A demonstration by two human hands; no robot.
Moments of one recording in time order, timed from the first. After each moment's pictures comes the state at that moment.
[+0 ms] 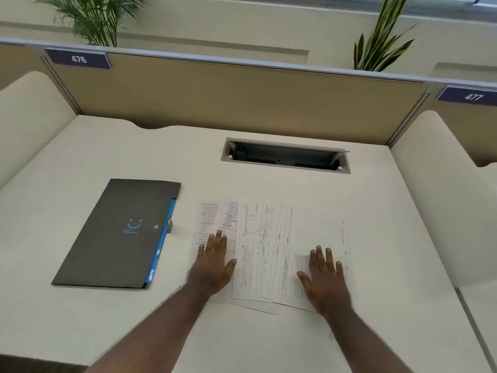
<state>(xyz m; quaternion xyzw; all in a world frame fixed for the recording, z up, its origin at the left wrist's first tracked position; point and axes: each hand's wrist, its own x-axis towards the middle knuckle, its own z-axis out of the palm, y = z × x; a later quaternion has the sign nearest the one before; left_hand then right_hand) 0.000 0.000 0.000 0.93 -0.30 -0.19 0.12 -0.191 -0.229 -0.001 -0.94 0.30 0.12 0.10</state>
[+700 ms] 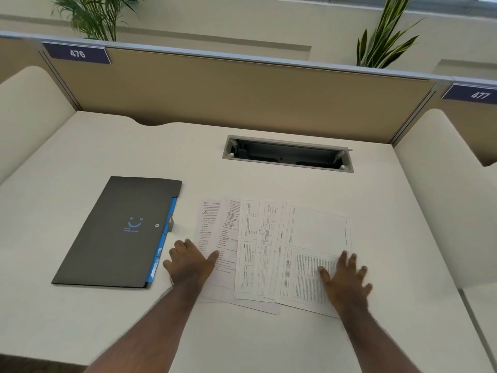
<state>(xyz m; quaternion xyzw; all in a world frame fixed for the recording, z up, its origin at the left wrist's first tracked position) 0.024 0.019 0.008 0.99 -0.03 -0.15 0.05 -0.193 -0.247 0.014 -0.84 0.50 0.13 0.16</state>
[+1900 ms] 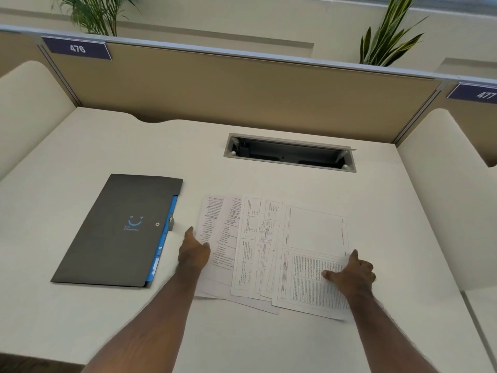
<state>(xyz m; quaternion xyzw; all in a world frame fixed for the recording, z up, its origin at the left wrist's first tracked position) 0.042 0.006 0.022 0.87 0.08 -0.24 0.41 -0.179 -0.274 0.019 -0.79 0.57 0.08 0.22</state>
